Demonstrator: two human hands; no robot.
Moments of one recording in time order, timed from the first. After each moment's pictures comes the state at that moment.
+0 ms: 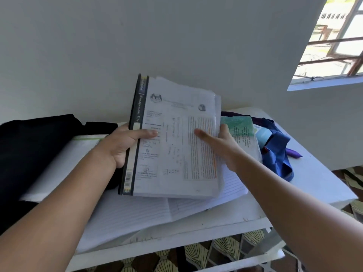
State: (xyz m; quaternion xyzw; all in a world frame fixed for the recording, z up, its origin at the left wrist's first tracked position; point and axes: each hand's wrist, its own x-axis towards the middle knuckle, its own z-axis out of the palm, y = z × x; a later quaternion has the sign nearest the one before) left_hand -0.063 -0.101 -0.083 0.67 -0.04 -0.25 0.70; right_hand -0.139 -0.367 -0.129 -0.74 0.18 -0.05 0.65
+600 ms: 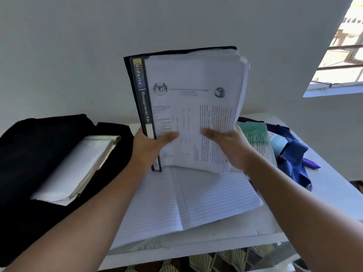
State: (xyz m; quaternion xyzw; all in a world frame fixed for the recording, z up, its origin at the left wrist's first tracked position) left_hand -0.055 -0.130 -0.128 0.68 -0.11 0.03 0.72; right_hand -0.119 -0.356 -0.114 -0.75 0.03 -0.13 0.65
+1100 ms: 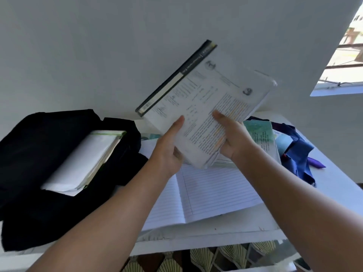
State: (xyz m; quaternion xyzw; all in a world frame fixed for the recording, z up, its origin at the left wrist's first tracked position) left_hand -0.081 -0.169 -0.121 0.42 0.03 -0.21 0.88; right_hand -0.101 -0.336 -0.105 -0.41 0.15 -0.09 0.90
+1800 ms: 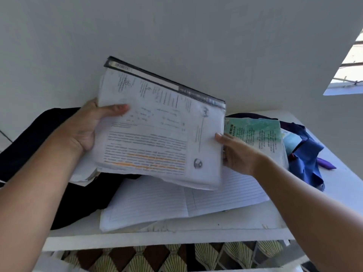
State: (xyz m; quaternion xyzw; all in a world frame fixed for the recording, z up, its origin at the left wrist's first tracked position) left_hand -0.074 -0.004 -0.034 0.68 -0.10 -0.08 0.73; right_hand -0.127 -0.365 -0.147 -0.56 0.03 0.14 0.81
